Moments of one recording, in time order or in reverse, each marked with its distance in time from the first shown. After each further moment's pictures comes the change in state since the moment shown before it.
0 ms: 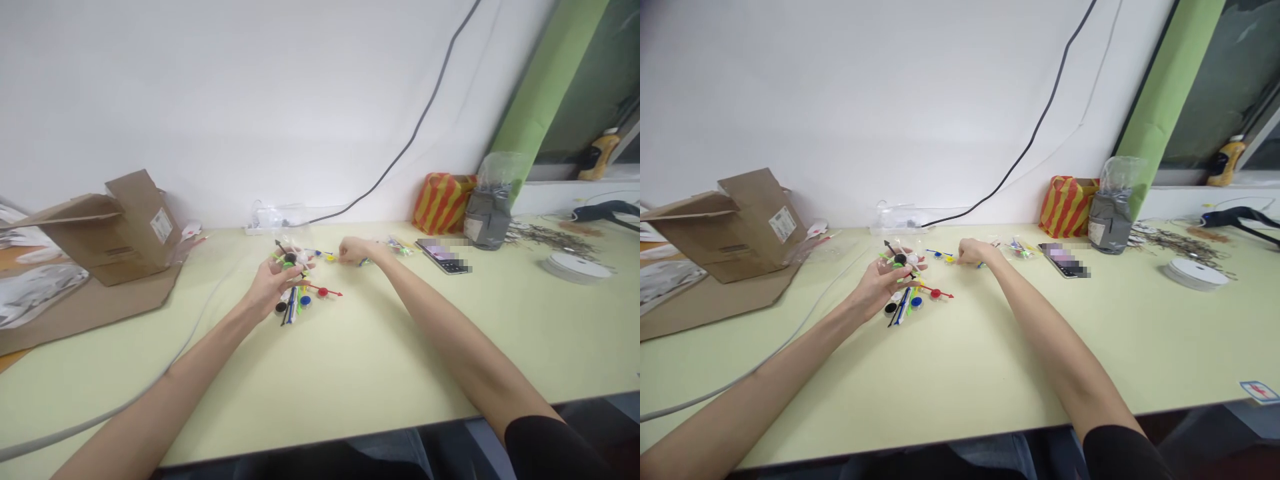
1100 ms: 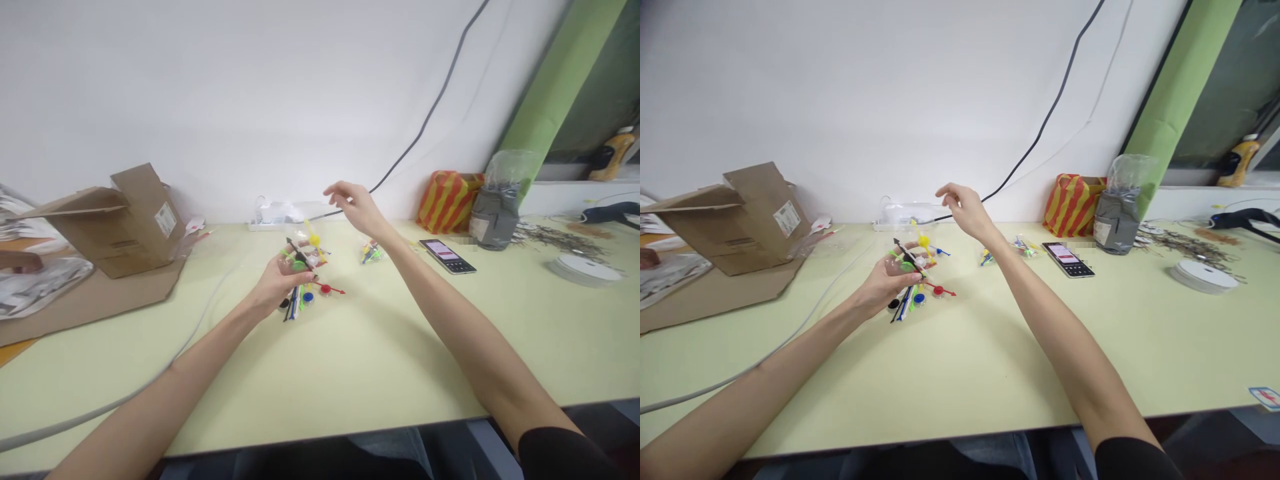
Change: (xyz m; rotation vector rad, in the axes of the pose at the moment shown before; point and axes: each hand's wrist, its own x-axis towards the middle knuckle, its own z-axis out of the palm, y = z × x) left_hand -0.006 0.005 0.010 -0.011 -0.120 0.025; right_hand -0.028 -0.051 -0.052 0.306 0.709 -0.503
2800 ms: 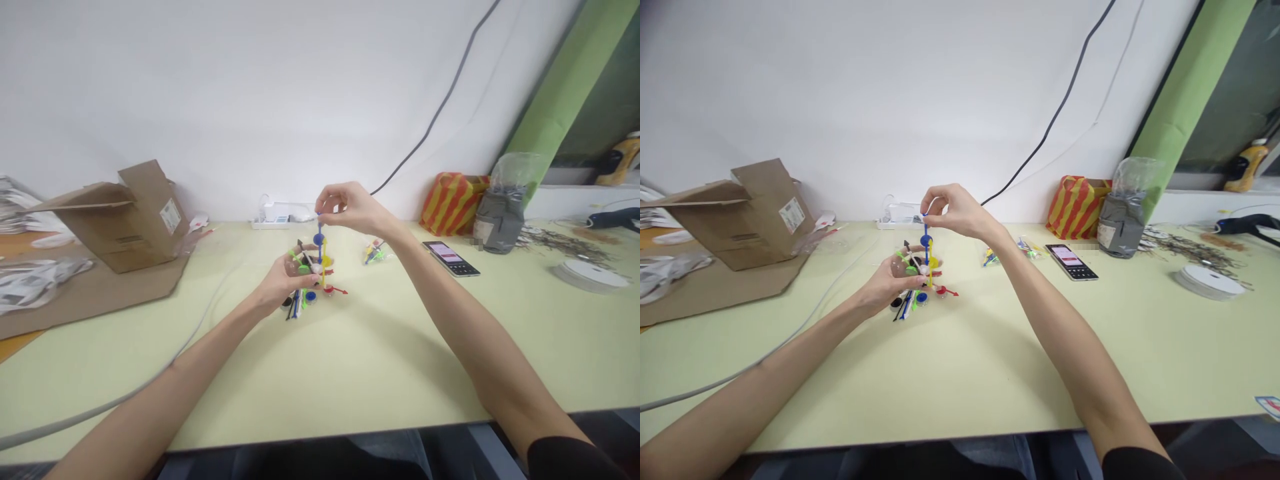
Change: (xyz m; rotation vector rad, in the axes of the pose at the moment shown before) left_hand -0.002 0.002 0.002 0.064 -0.090 -0.046; right_hand -0.002 -0.052 -0.013 0.203 -0.252 -0.044
